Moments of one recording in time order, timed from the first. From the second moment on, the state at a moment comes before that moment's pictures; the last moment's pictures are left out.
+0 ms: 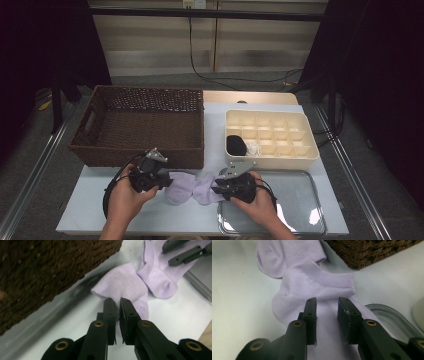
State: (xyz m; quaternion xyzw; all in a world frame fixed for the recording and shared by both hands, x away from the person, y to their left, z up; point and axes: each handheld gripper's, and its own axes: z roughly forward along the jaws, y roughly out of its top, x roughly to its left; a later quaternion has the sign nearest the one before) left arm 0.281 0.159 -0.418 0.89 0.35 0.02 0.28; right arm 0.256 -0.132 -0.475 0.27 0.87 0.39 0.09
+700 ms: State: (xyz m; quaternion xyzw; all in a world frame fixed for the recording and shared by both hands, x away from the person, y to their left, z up) left arm 0.277 0.139 -0.407 0.89 0.33 0.01 0.32; right arm 0.259 -0.119 -0.478 0.25 0.88 0.39 0.09
